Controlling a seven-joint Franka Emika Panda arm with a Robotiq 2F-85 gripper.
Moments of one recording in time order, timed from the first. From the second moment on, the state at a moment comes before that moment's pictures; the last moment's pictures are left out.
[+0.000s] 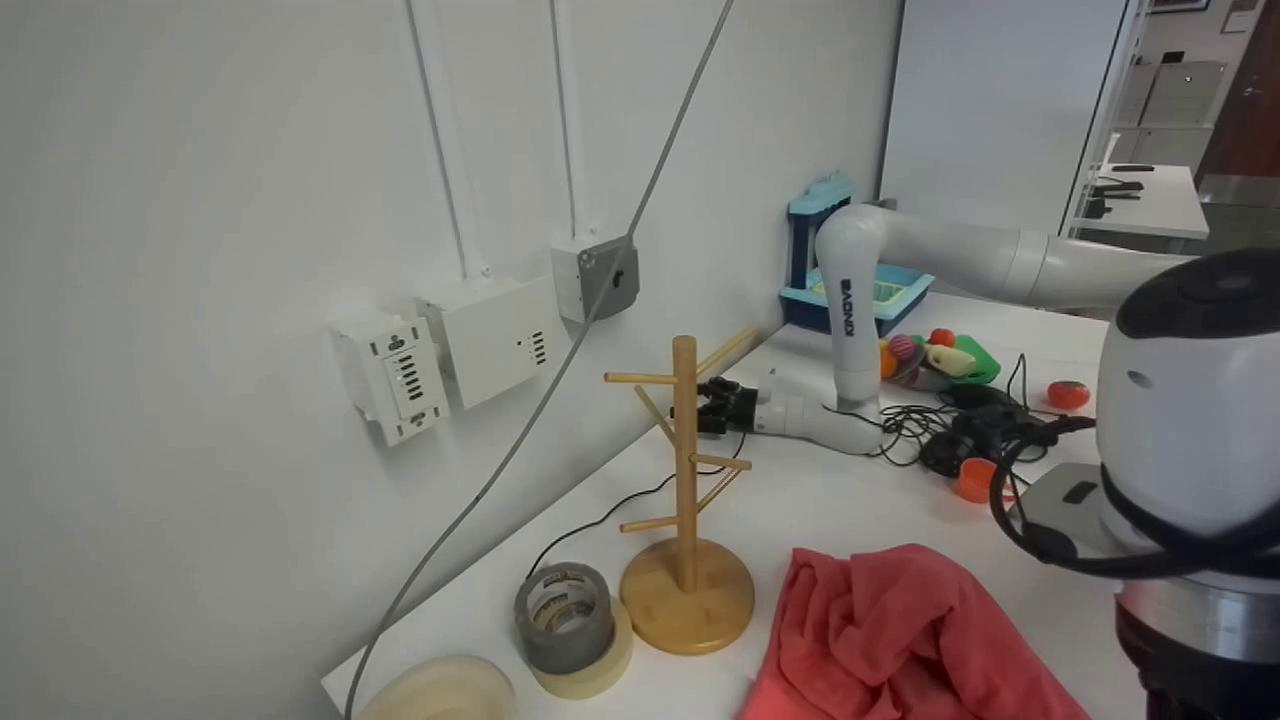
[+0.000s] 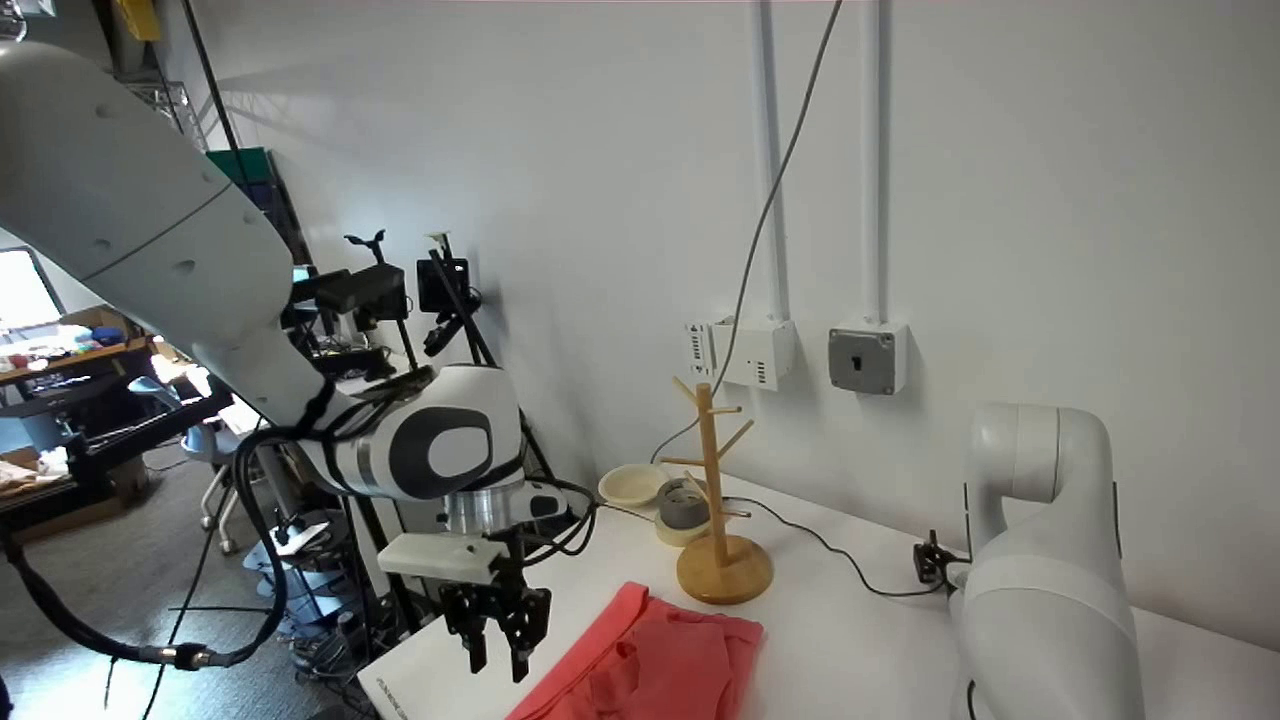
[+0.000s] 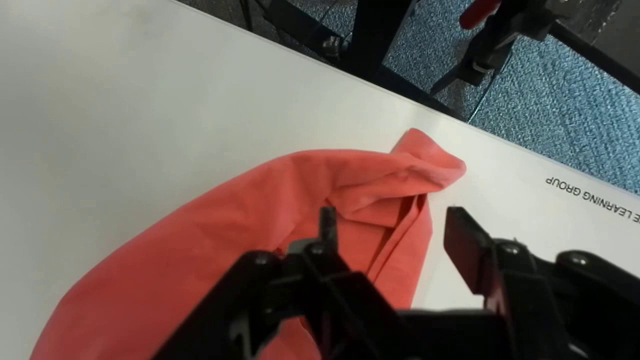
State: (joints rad) arm 0.12 0.14 0.19 -2.52 -0.21 2.38 -0.12
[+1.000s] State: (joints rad) arm 0.13 0.20 0.05 -2.41 -0.47 2.64 0.26
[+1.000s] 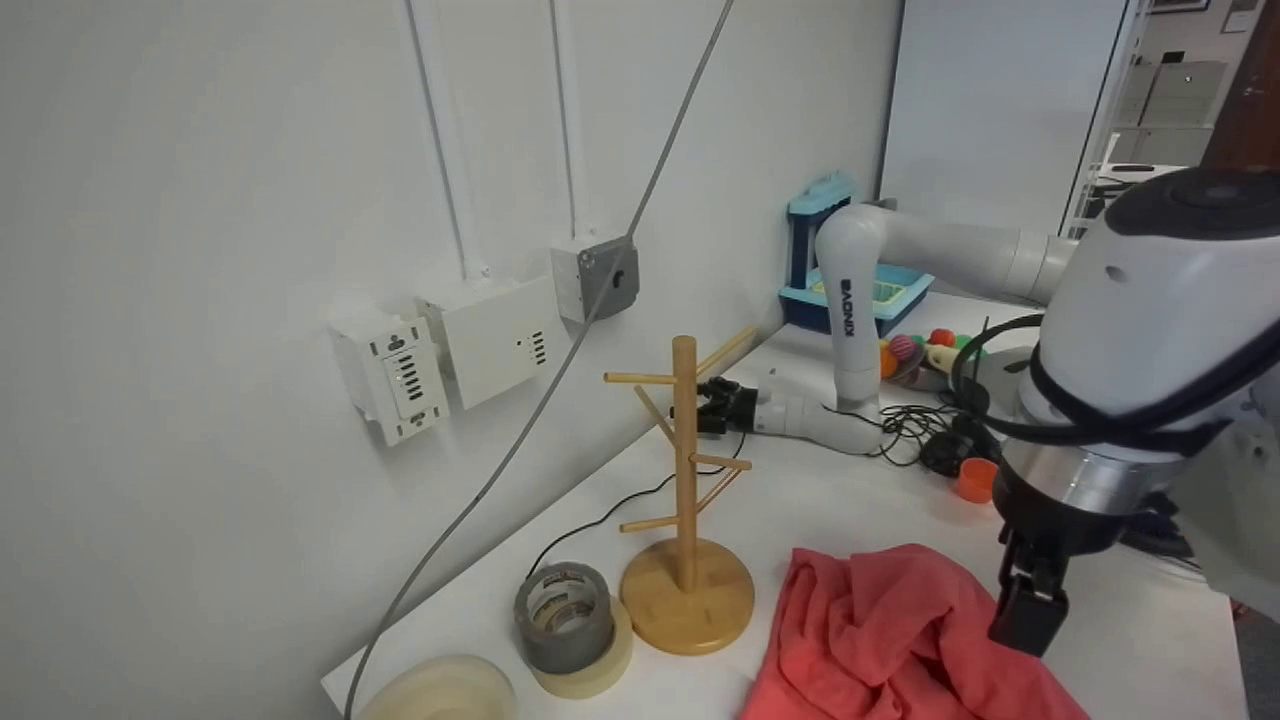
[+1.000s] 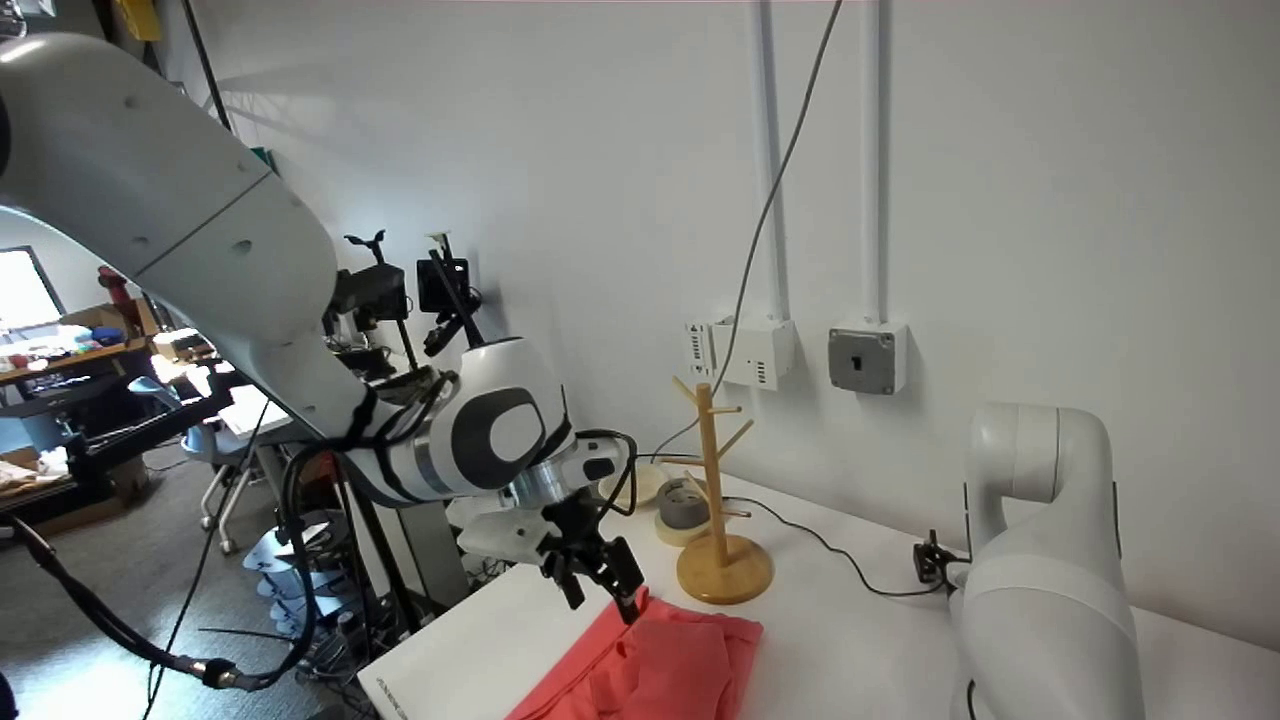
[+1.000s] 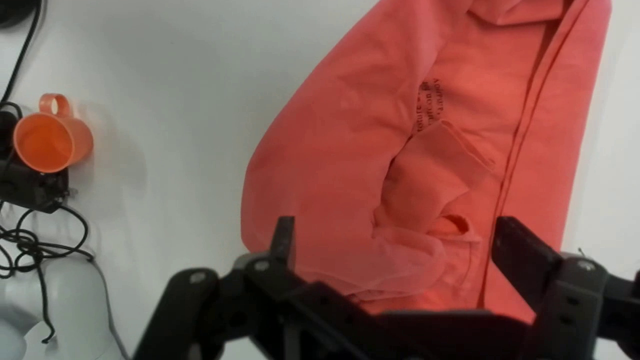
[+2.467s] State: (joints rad) arm 0.29 0.51 -0.14 -2.20 -0.57 2.68 0.38
